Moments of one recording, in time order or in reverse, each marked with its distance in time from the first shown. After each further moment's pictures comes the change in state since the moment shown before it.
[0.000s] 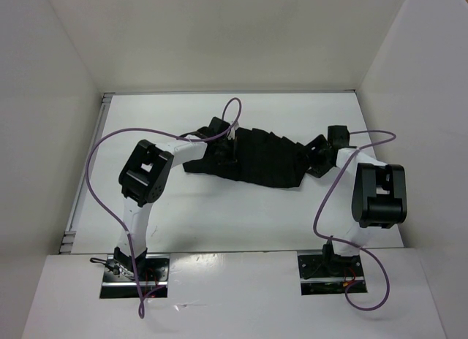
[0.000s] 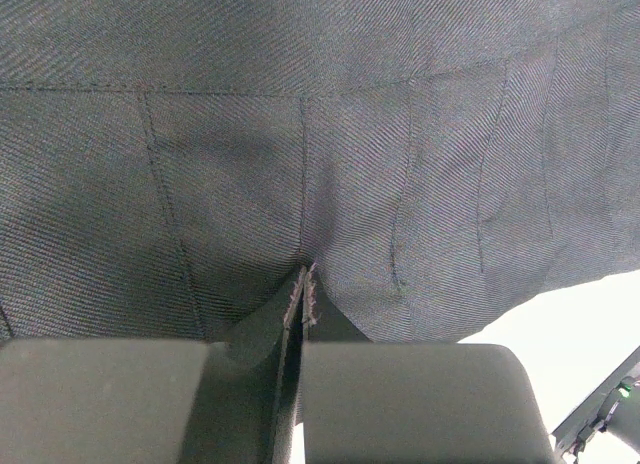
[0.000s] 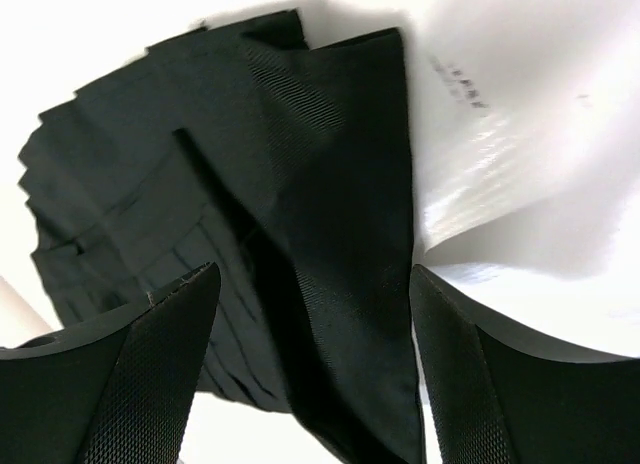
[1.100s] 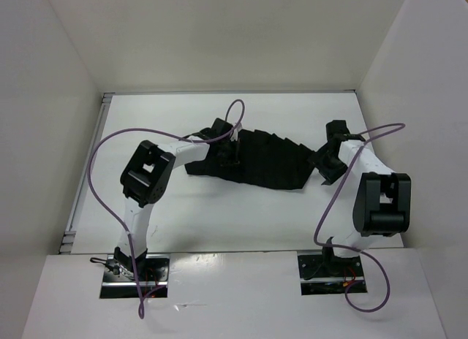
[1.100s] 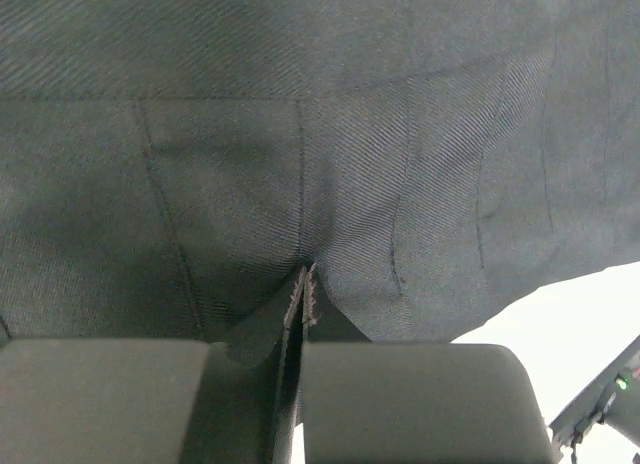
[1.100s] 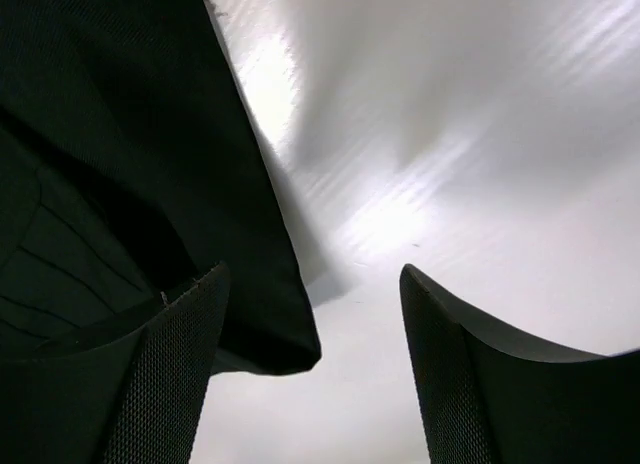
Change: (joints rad) left arm -0.027 0.007 0.010 -0.006 0.011 0.000; right arm 0.039 -0.086 0.143 -0.523 0.302 -0.038
